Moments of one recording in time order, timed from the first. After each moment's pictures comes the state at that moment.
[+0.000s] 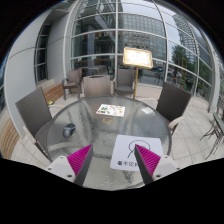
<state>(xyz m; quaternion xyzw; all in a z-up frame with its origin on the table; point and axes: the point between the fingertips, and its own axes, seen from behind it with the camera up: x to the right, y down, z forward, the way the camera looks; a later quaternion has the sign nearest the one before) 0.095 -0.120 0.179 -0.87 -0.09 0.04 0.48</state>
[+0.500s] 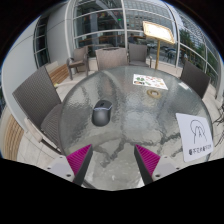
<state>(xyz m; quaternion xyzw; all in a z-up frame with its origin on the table) -0.145 -0.080 0.013 -0.93 -0.09 0.07 0.36</state>
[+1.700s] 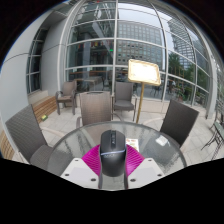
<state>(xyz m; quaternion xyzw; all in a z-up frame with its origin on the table) -0.051 0.115 0.252 -0.85 -0.06 0.02 0.53</state>
